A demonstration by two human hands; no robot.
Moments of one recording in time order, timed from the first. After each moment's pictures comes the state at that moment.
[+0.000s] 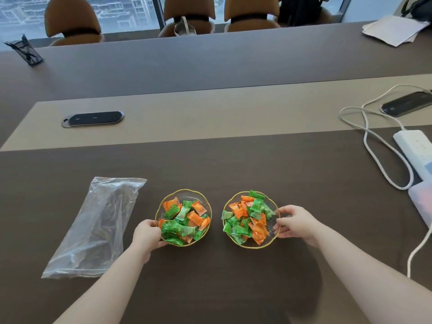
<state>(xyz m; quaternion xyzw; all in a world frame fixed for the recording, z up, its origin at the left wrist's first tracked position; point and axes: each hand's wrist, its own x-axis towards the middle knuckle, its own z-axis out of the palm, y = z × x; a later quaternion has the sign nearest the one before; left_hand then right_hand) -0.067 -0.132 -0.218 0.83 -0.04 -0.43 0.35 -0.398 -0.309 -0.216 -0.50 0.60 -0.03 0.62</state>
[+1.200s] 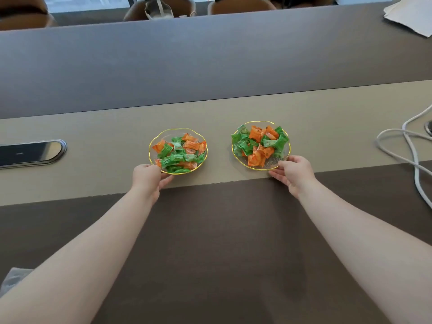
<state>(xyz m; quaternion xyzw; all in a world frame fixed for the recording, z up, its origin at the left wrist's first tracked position) 0.033 -0.475 -0.224 0.73 -0.01 -0.42 0.54 -0.256 -0.599 -0.252 -0.30 0.64 -0.33 0.63</state>
